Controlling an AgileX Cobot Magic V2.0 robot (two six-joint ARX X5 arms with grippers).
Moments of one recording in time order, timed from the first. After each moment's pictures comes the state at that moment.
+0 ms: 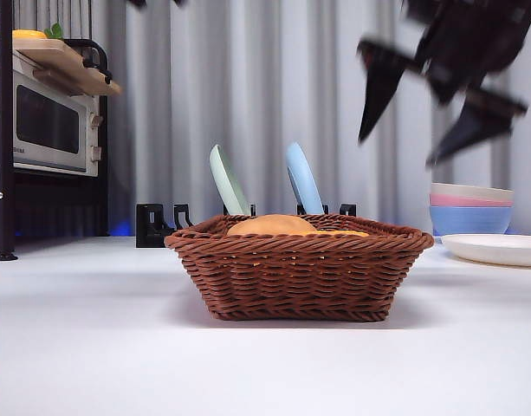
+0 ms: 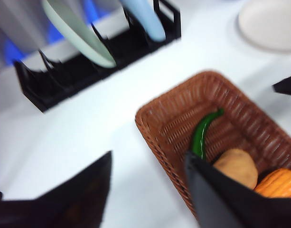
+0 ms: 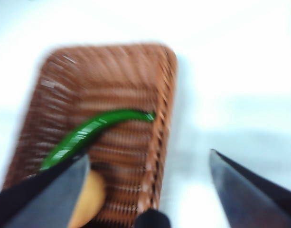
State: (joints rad) left arm -0.66 1.25 1.42 -0.74 -0.26 0.02; right arm 0.36 1.39 1.10 -0.45 -0.10 0.27
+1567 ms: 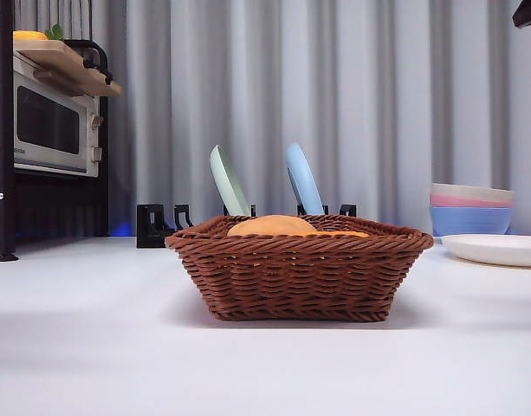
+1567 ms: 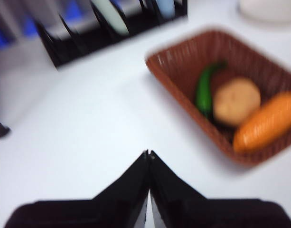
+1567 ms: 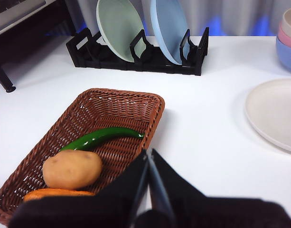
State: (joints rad) left arm -0.64 0.50 0.69 -0.61 -0.26 -0.01; right arm 0.39 0.63 0.69 -0.40 0.00 0.10
